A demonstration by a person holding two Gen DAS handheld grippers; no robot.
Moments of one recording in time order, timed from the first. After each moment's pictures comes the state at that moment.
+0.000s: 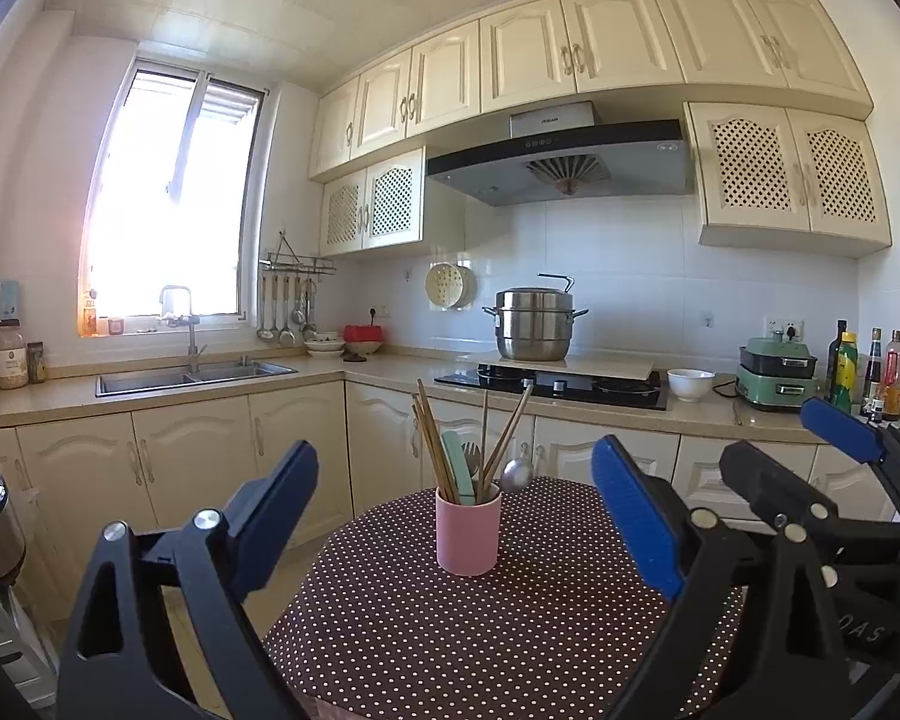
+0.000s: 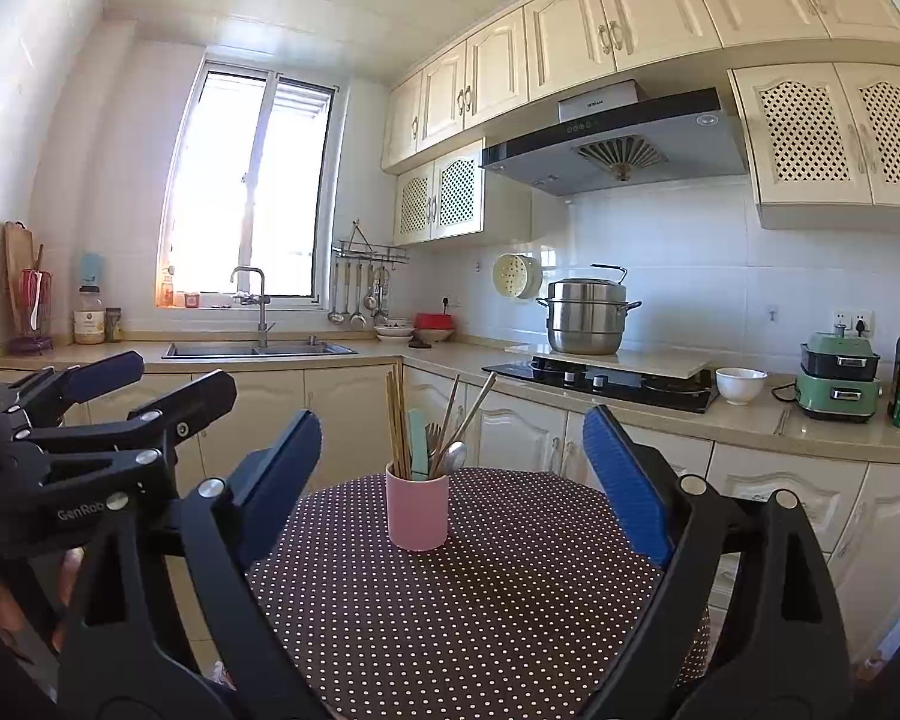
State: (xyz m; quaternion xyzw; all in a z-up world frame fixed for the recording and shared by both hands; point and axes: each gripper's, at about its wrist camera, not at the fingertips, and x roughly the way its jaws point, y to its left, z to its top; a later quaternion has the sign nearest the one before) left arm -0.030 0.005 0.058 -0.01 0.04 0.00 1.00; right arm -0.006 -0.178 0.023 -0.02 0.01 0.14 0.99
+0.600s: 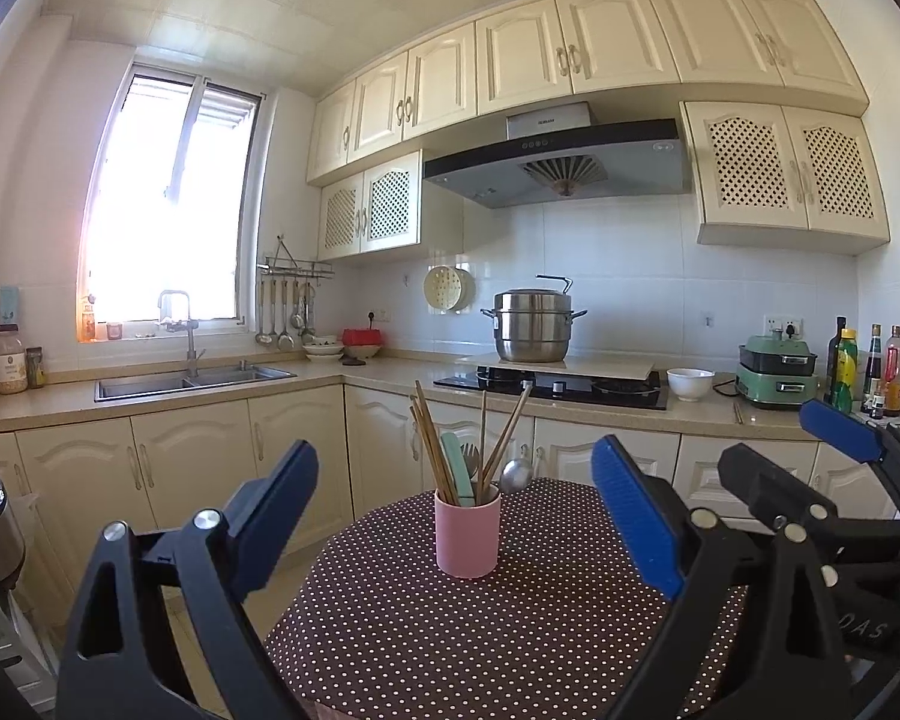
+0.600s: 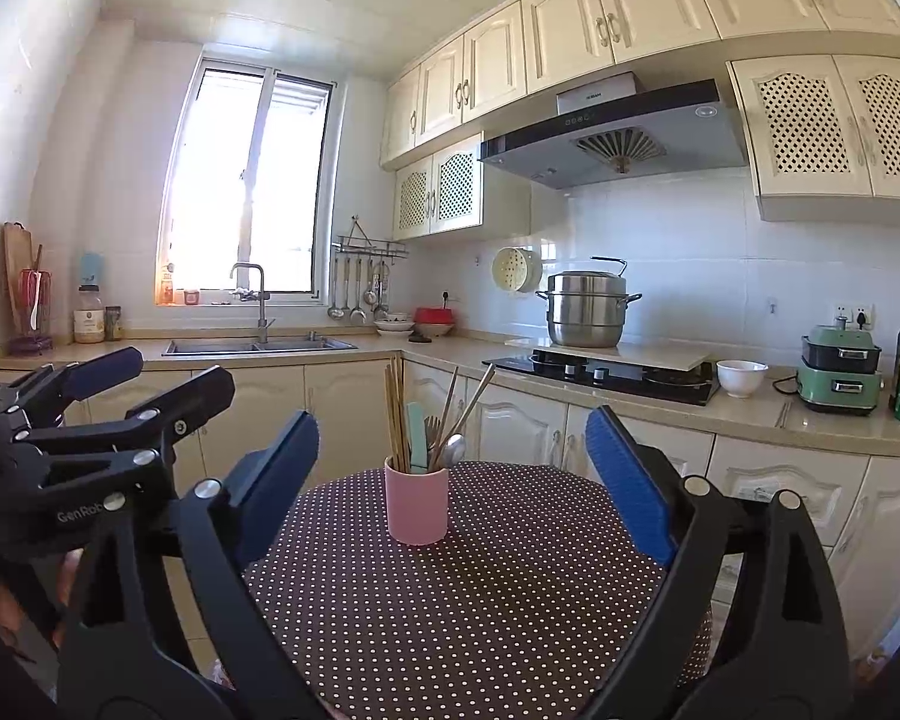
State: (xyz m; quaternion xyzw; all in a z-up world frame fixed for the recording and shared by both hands) left arm -0.029 0.002 0.054 0.00 0.04 0.00 1.00; right arm 0.000 -0.182 0.021 -0.02 0.01 0.14 0.99
